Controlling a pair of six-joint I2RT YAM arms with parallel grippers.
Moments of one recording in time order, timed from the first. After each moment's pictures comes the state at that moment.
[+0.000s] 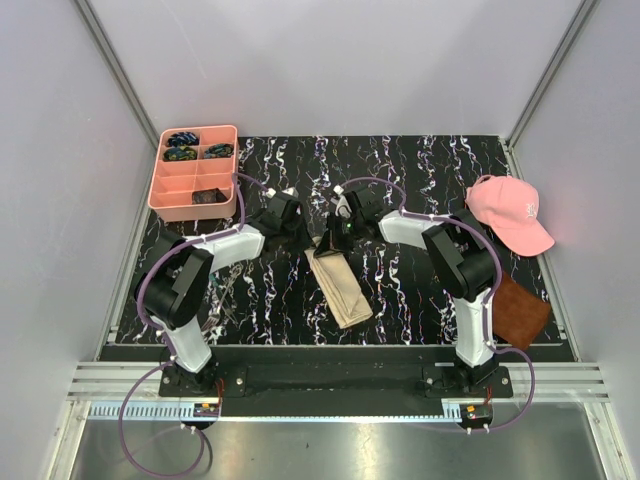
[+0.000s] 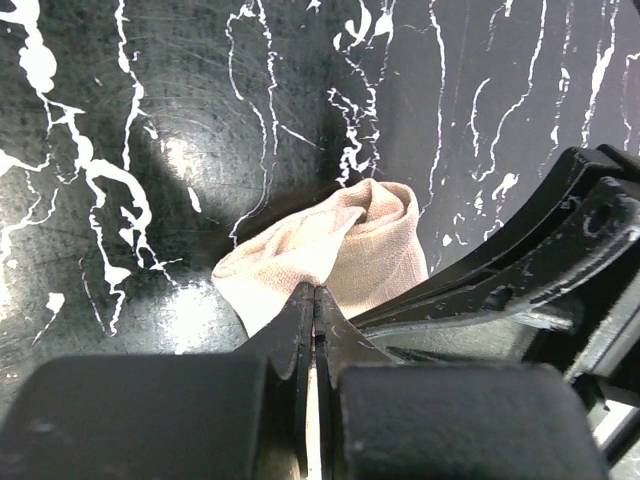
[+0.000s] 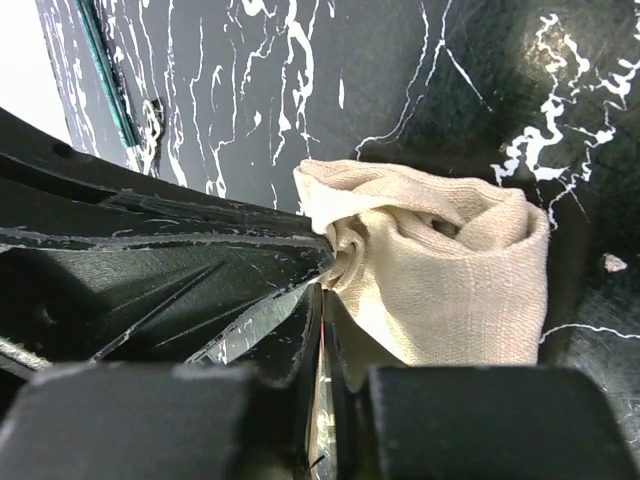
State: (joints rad) left arm -0.53 1.75 1.01 -0.10 0.10 -0.76; right arm 0.57 2.05 1.27 -0.08 -0.59 0.65
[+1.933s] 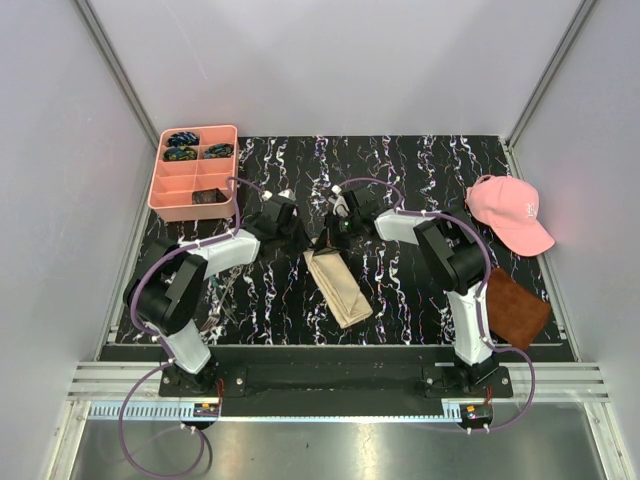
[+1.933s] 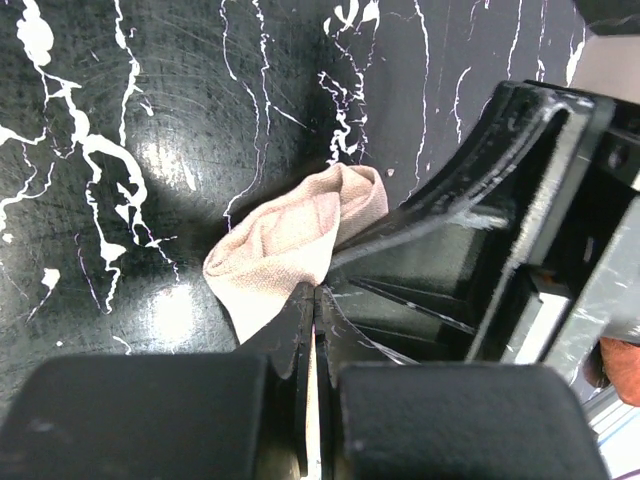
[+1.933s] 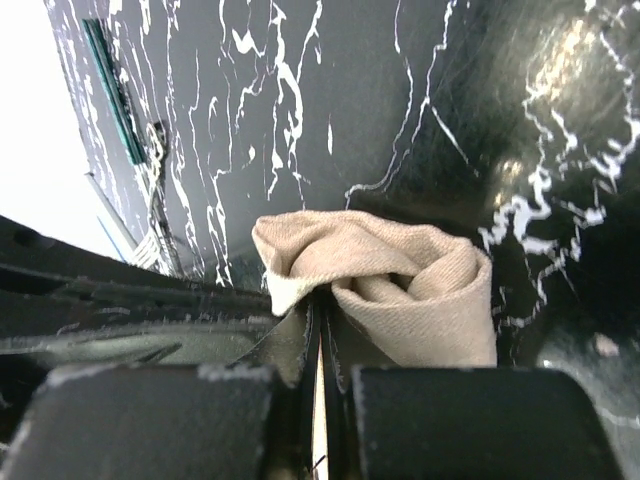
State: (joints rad) left arm -0.53 1.70 0.95 -0.06 0.12 -0.78; right arm 0.56 2.13 1.32 -0.04 -0.63 0.68
